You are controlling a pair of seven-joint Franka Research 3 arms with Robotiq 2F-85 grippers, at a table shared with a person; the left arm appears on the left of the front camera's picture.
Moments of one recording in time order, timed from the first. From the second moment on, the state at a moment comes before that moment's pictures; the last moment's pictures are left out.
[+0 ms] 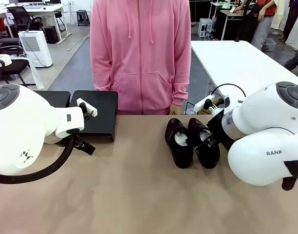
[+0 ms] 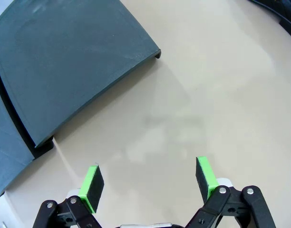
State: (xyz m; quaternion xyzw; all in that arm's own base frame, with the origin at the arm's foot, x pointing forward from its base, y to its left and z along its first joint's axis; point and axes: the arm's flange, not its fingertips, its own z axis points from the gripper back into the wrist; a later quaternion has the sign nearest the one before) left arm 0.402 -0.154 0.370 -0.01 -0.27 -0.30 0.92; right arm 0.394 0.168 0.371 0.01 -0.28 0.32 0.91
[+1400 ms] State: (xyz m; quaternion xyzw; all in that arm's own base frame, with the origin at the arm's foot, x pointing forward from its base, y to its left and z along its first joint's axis) left arm 0.388 -0.014 0.543 -0.26 -0.28 -0.27 0.89; right arm 0.371 -0.076 0.476 0.21 -0.30 0.20 0.91
